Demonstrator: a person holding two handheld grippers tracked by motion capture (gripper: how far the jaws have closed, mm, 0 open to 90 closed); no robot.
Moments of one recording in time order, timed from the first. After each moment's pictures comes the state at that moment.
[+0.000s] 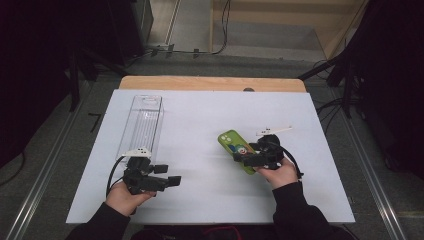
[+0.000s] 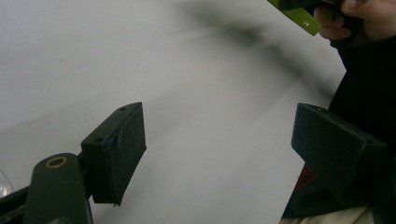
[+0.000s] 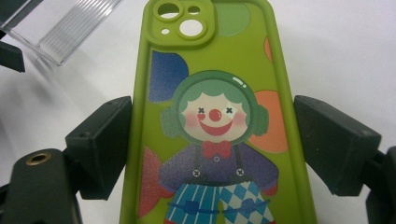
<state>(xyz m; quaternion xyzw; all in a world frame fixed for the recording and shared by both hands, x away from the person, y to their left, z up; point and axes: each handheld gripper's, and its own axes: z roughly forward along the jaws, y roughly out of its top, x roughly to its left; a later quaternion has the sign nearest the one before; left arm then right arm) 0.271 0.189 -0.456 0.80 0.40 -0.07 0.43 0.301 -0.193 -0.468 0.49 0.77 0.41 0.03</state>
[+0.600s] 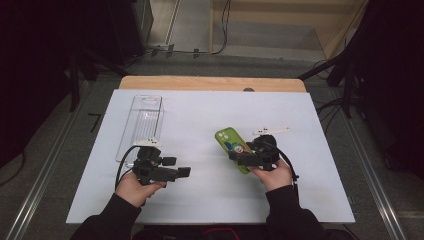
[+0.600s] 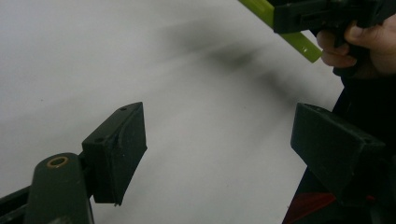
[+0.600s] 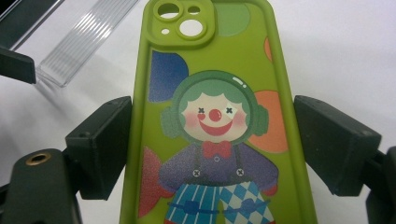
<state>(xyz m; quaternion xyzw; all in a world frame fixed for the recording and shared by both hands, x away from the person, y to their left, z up) 0.285 0.162 -0.439 0.81 0.41 -0.07 0.43 0.293 -0.176 -0.458 0.51 0.75 0.41 0.05</state>
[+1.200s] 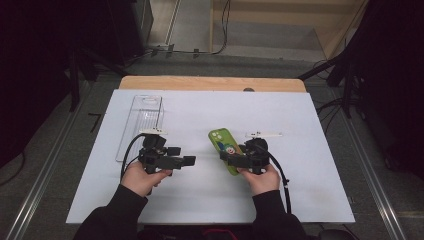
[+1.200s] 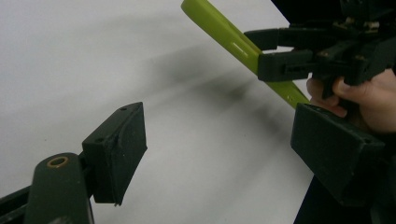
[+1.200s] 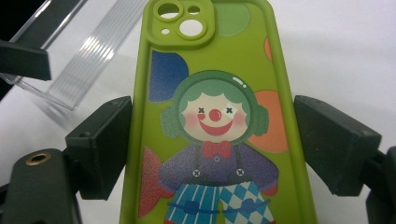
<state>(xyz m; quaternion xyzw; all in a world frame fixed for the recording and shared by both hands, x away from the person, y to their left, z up) 0.307 0.147 -0.425 0.80 0.42 -0.07 0.43 0.289 -0.152 -0.468 0.55 0.71 0.43 0.04</state>
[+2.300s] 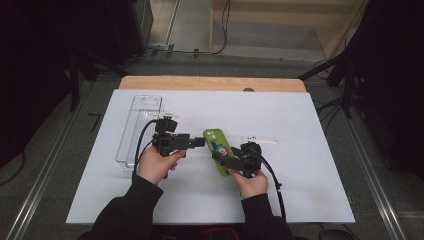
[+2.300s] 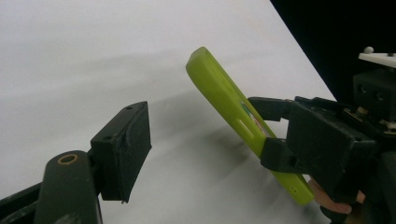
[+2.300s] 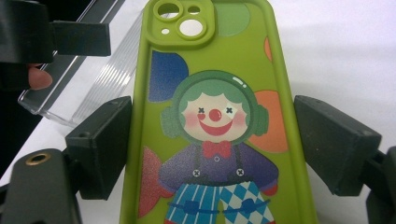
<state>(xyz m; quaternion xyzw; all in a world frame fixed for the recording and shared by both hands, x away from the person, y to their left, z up) 0.345 0.115 -0.422 0.77 0.48 -0.06 0.43 0.286 -0.134 -0.486 0.57 0.66 0.48 0.01</state>
